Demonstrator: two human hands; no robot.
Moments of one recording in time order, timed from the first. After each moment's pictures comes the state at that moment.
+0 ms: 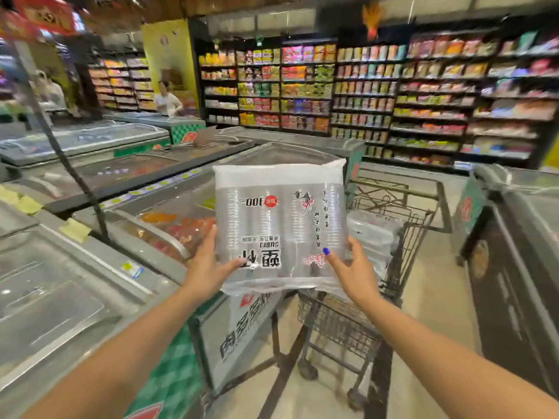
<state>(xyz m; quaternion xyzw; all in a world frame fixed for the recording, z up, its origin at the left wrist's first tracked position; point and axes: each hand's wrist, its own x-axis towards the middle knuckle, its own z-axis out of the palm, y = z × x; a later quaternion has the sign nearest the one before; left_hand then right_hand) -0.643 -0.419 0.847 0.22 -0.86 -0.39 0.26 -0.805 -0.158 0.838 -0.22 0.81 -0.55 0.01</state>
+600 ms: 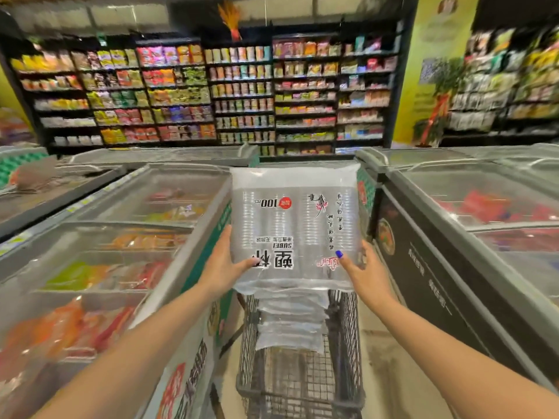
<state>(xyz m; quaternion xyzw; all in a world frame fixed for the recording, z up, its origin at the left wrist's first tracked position) -1.059 -0.425 0.851 -0.01 -0.89 -0.43 0.13 -1.079 -0.122 0.816 0.00 0.82 -0.57 -0.11</state>
